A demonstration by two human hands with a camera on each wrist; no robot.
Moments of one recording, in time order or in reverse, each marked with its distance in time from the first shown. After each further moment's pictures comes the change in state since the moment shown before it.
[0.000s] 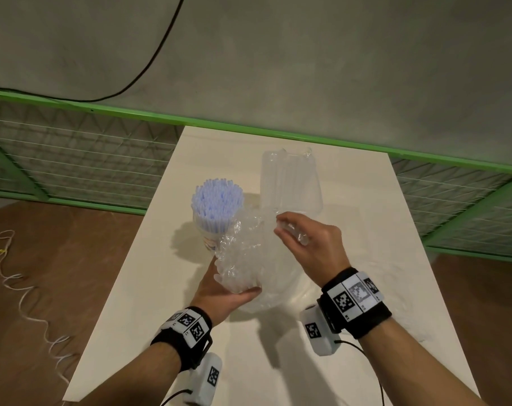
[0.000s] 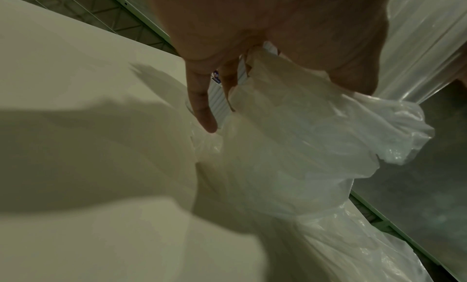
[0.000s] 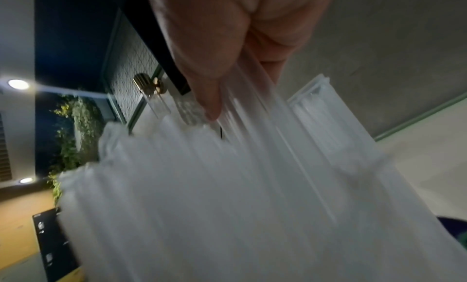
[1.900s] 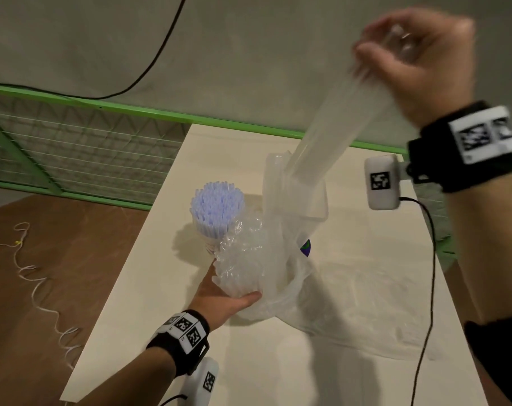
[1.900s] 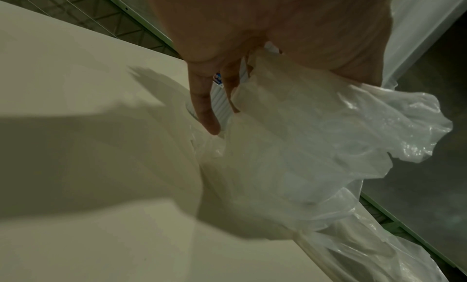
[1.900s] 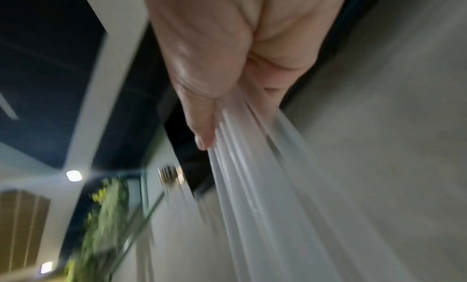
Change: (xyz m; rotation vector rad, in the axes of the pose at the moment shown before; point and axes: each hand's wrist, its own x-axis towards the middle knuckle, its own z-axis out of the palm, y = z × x) left_hand 0.002 0.010 0.004 0.053 0.058 -0.125; right_hand 0.203 -0.007 -0.131 0.113 0.167 -0.170
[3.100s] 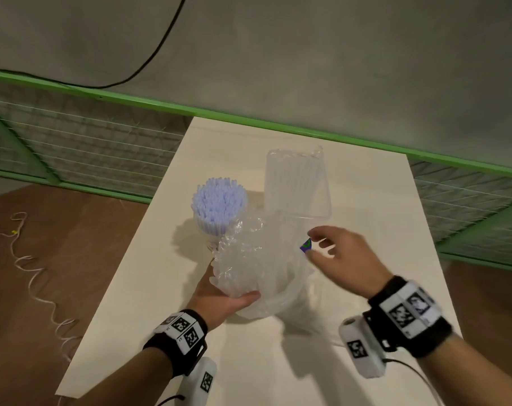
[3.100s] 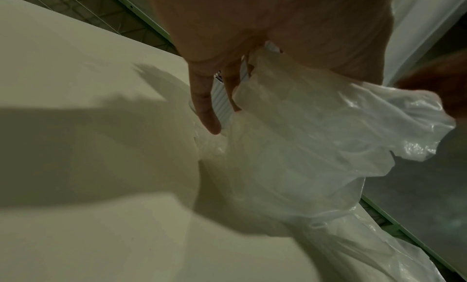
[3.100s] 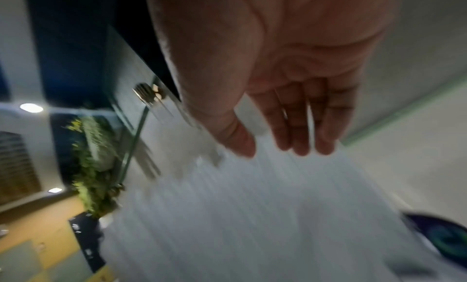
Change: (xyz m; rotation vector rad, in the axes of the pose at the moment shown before) left_hand -0.001 -0.006 -0.001 -0.050 -0.034 -0.006; right_hand -0.205 0.013 0.055 -0.227 -0.666 0.609
